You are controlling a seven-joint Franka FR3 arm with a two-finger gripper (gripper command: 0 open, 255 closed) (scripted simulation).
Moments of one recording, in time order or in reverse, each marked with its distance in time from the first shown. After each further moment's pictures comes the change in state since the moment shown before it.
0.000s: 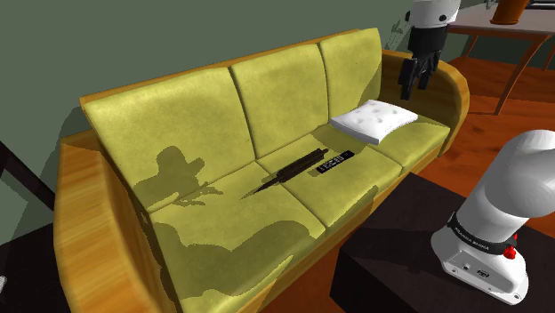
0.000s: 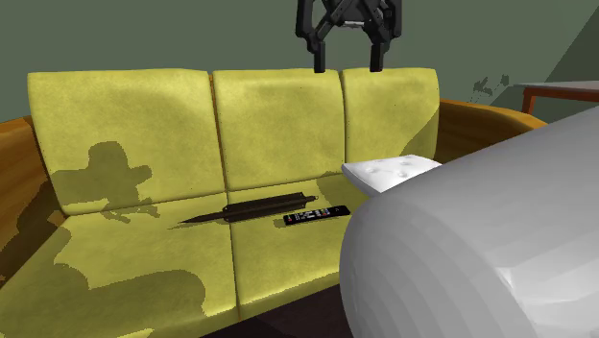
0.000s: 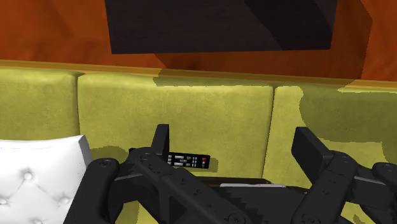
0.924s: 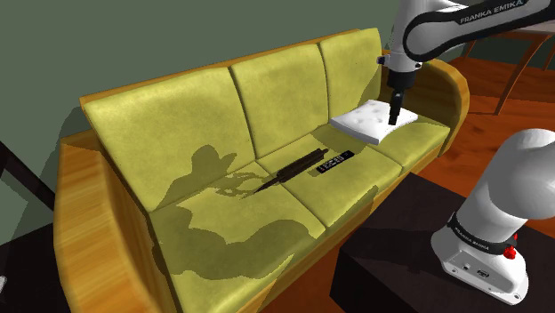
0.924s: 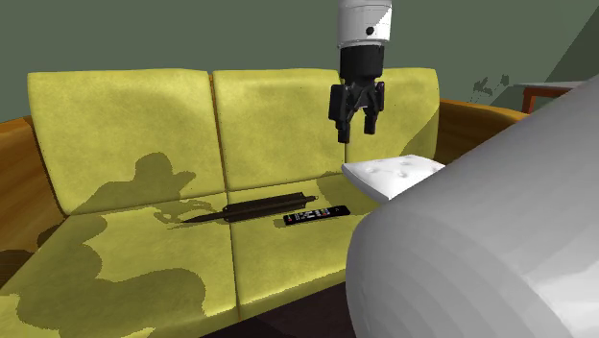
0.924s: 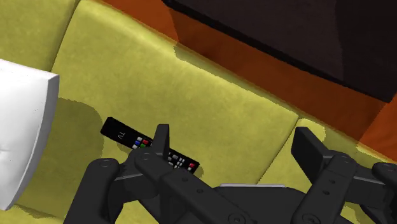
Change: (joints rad) arm 0.080 0.214 -0.249 -0.164 -0.162 0.408 -0.489
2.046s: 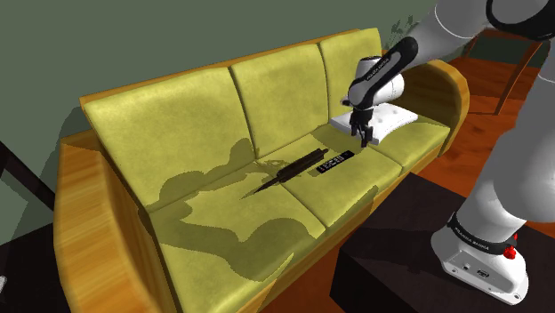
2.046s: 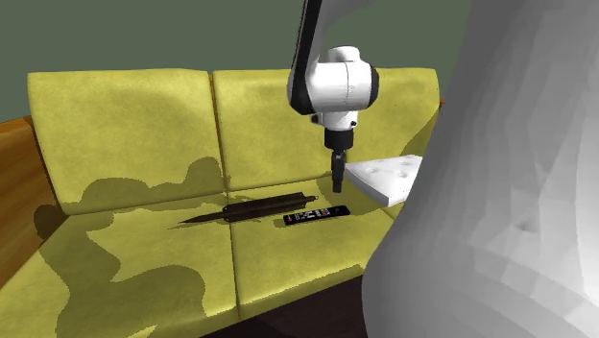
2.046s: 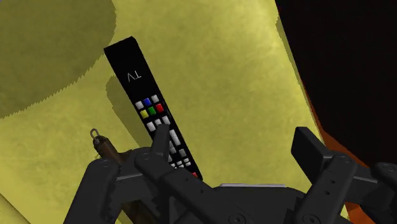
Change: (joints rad) arm 0.169 0.724 -0.218 0.162 0.267 0.562 -0.854
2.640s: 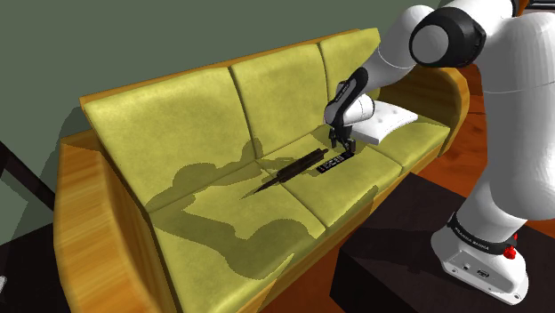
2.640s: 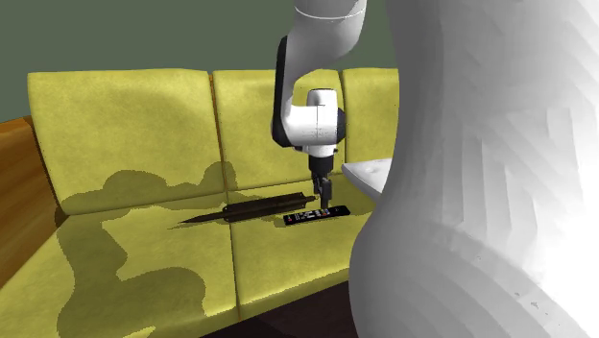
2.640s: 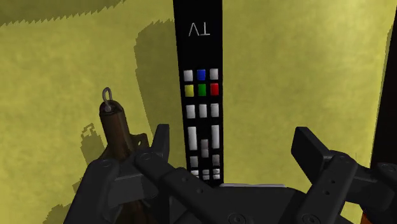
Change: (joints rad) arm -0.119 0.367 0.193 0.227 0.225 0.126 -0.427
